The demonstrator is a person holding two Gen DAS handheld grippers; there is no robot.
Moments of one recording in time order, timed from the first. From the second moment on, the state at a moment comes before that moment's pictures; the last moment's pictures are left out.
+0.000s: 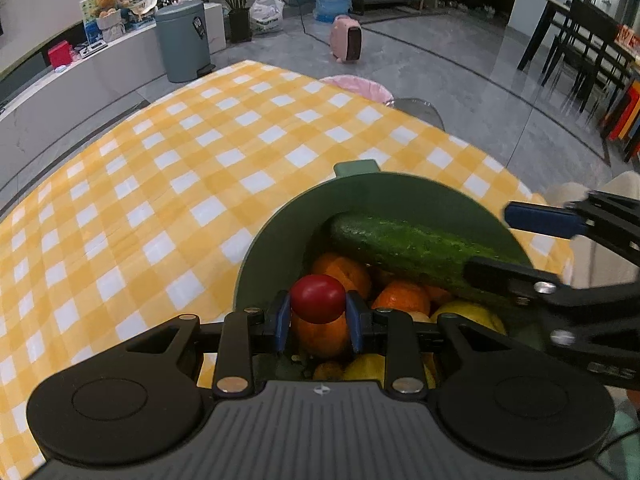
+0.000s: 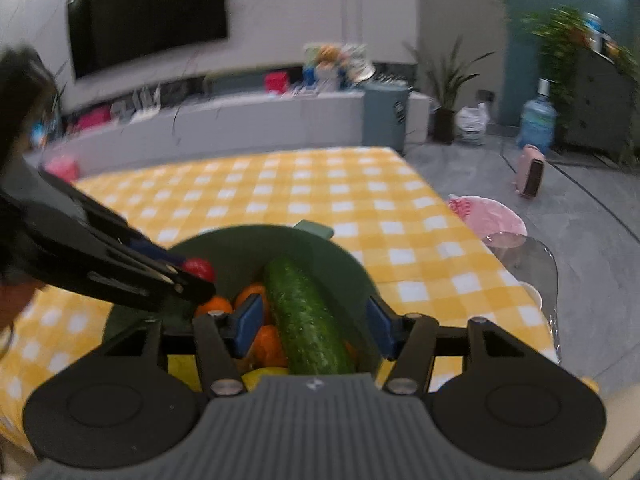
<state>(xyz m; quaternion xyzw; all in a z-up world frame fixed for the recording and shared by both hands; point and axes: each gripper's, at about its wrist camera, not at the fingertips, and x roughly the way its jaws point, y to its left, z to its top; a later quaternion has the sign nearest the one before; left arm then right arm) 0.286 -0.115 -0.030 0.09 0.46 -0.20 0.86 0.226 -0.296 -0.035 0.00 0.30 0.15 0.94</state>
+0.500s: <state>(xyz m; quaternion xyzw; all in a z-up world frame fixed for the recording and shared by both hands) 0.295 -0.135 -0.046 0.15 0.47 -0.17 0.85 0.229 -0.309 -0.048 0.02 0.28 0.15 0.95</state>
